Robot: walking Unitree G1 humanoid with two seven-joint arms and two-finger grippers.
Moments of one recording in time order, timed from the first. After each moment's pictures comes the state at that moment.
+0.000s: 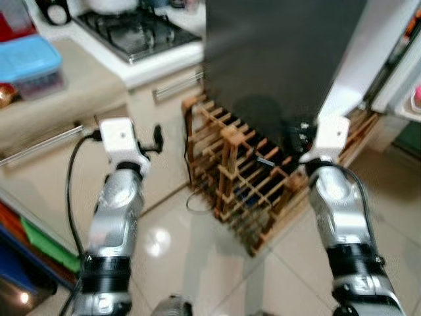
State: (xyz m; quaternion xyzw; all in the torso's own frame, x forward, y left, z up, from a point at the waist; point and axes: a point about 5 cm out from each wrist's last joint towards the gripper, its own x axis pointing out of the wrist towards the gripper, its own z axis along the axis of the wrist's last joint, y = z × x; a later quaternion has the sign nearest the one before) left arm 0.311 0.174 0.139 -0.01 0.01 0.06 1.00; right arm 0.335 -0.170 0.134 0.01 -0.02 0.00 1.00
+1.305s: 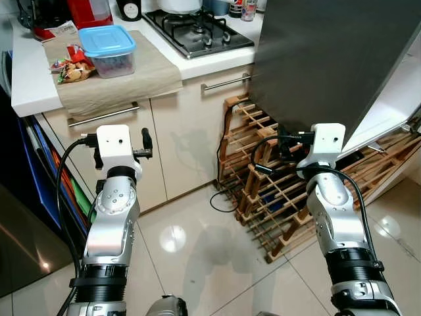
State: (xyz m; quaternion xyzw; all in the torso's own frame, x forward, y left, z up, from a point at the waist) left arm 0.309 0.177 0.144 0.03 -0.02 0.10 0.99; right arm 0.331 -0.170 0.133 0.00 -0.04 0.01 1.00
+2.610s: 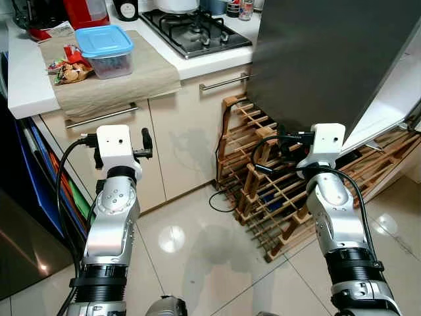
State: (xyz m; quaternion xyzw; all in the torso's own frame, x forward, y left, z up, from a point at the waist) left arm 0.309 0.177 0.144 0.03 -0.02 0.10 0.99; right arm 0.331 -0.170 0.133 0.00 -0.04 0.01 1.00
